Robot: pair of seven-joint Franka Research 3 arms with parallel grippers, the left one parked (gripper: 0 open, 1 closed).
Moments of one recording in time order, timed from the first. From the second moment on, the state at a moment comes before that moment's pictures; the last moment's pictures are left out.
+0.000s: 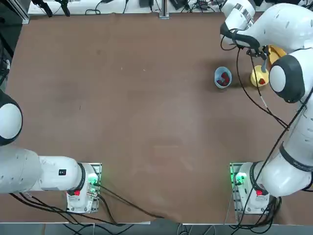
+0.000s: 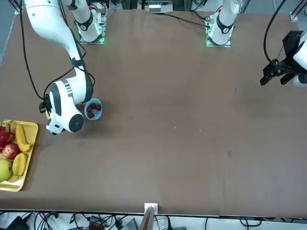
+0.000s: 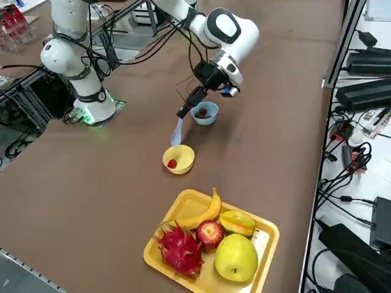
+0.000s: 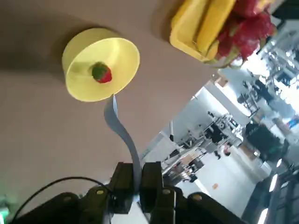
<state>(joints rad) 0.29 0.58 -0.10 -1.61 -0.72 1.39 0.05</state>
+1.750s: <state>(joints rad) 0.29 0.76 -0.09 -1.62 -0.78 1.48 0.58</state>
